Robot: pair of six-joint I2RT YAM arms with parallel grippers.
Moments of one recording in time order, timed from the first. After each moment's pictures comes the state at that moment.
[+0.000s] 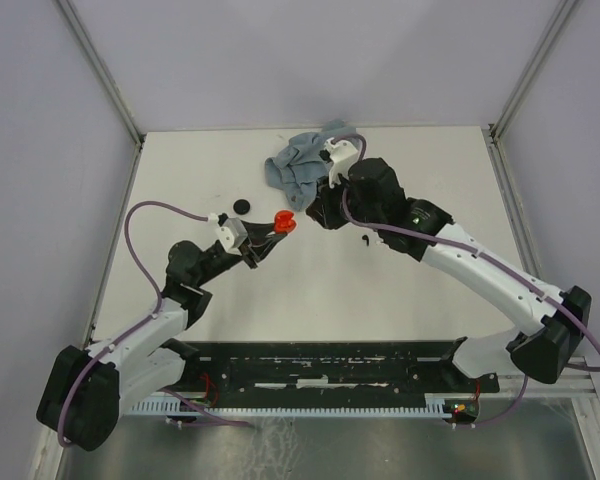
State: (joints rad) left arm -0.43 0.97 0.35 0.83 0.59 0.02; right arm 0.80 1.39 1.37 -0.43 0.01 0.24
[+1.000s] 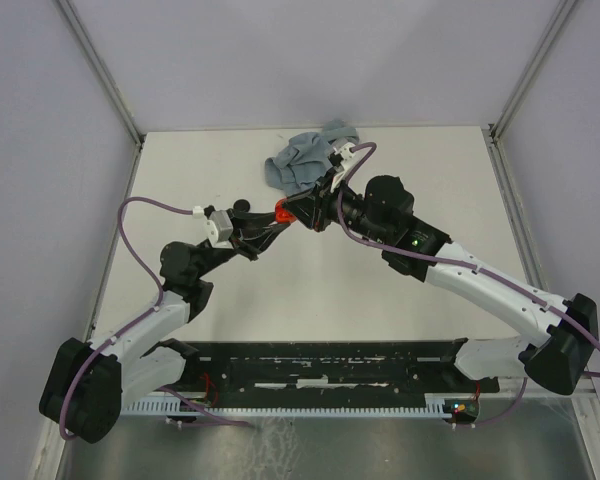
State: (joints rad) left arm -0.43 1.02 0.41 1.08 0.66 -0.16; right arm 0.86 1.29 1.17 0.11 -0.15 0.33
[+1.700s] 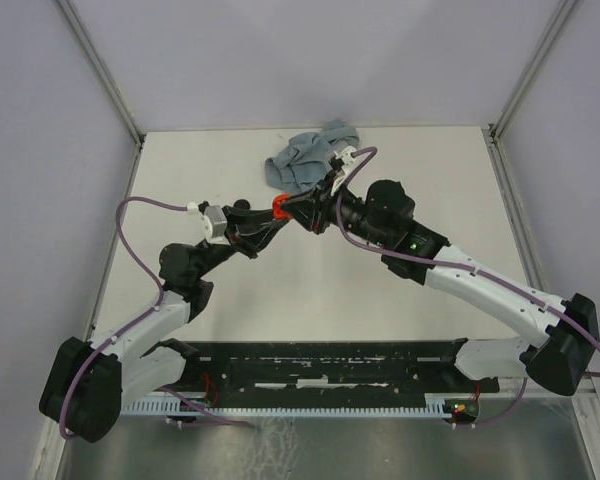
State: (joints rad) left arm -0.43 1.03 0.41 1.13 0.60 -0.26; right arm 0.87 1.28 1.12 0.19 -0.16 0.32
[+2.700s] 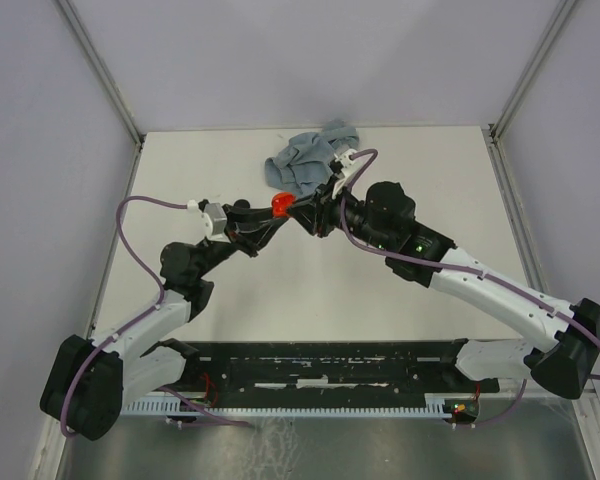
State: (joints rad) left arm -0.43 1.04 0.41 1.12 0.58 -0.27; right arm 0.89 1.25 1.14 0.08 -0.08 0.29
